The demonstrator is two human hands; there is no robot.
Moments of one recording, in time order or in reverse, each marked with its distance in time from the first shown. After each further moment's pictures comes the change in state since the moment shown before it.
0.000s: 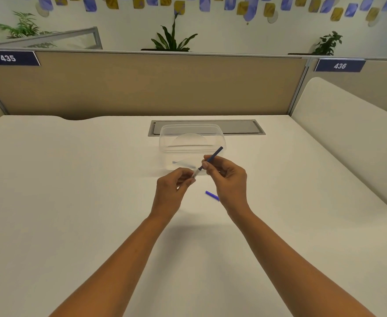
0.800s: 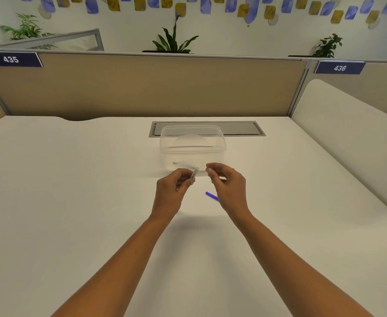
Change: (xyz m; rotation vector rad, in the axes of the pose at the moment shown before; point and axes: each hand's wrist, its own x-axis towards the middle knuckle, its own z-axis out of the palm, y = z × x) left_hand -0.004 0.002 -0.001 -0.050 0.010 -0.047; right_hand 0.001 0.022 -0.007 -0.250 0.019 -0.032
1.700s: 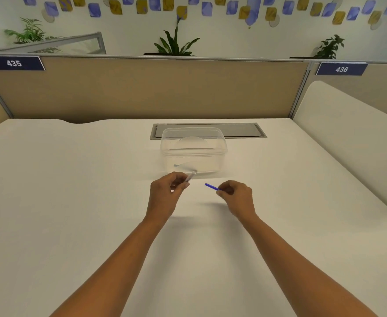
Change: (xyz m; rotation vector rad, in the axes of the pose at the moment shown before) left_hand 0.004 -0.010 -0.008 0.042 0.031 -0.052; right_hand 0.012 0.047 -0.017 -0.270 -0.122 0.259
